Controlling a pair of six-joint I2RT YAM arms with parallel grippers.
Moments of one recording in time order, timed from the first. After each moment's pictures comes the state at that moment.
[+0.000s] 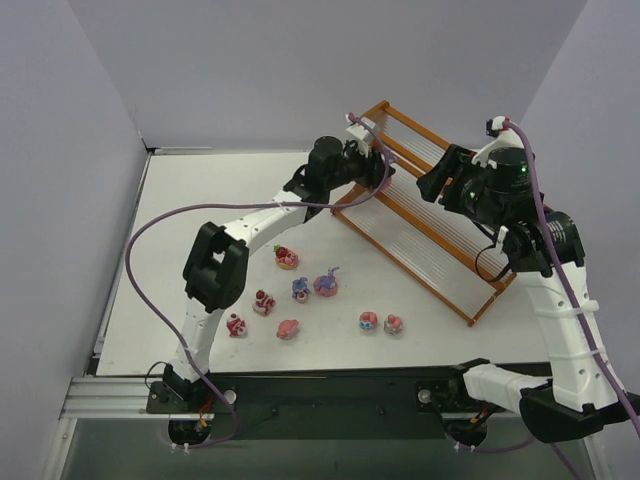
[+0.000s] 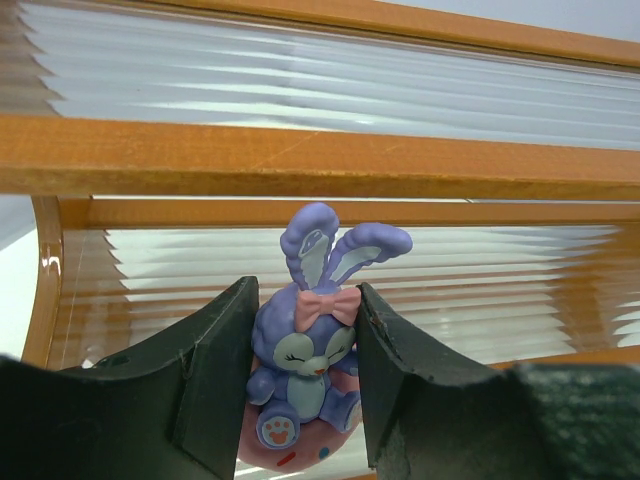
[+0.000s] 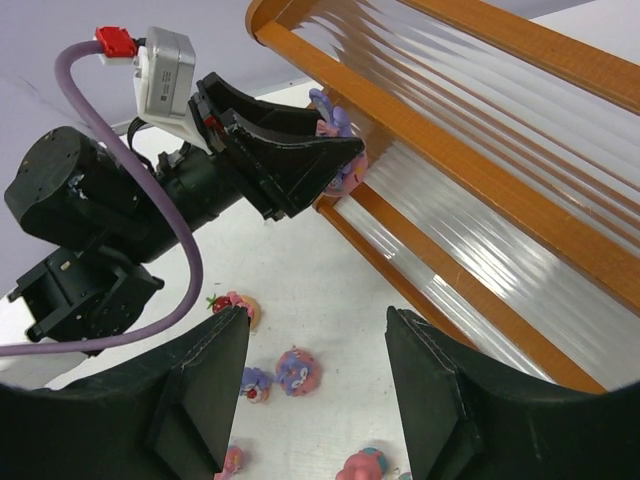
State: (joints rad) left arm -0.68 2.17 1.86 0.27 0.32 -0.24; right arm 0.31 1.15 1.58 -0.83 0.08 0.46
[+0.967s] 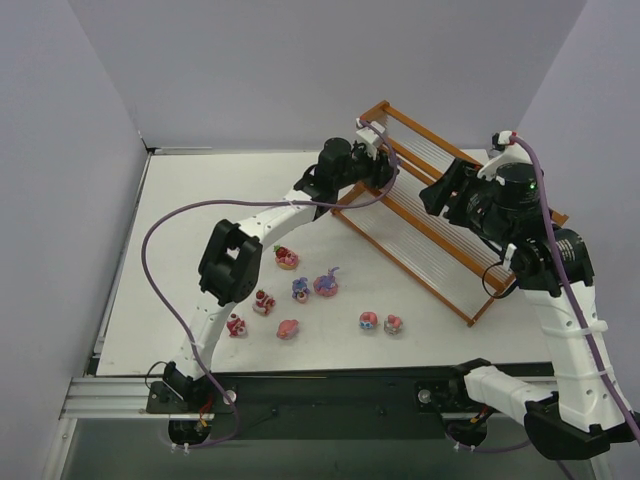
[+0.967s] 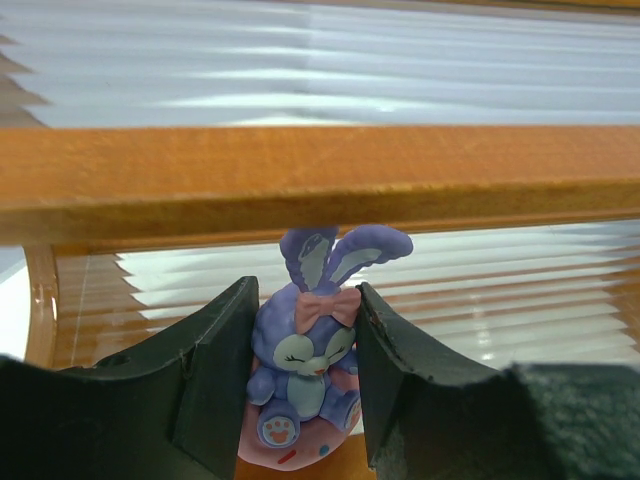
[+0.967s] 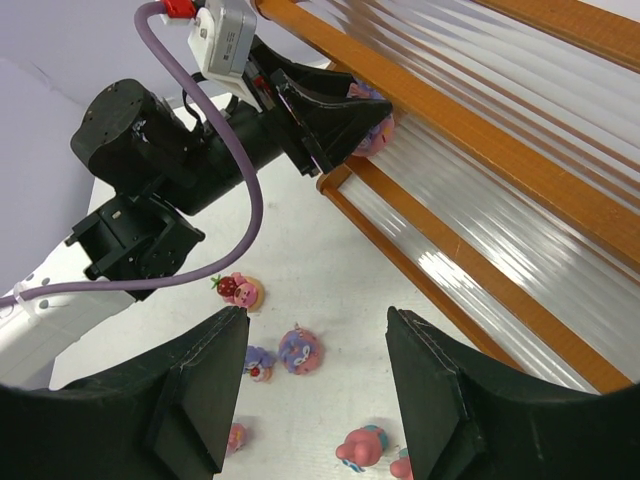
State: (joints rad) left arm -0.68 2.32 2.00 0.26 0.31 -0.15; right arm 0.31 1.06 1.51 -0.86 0.05 0.47
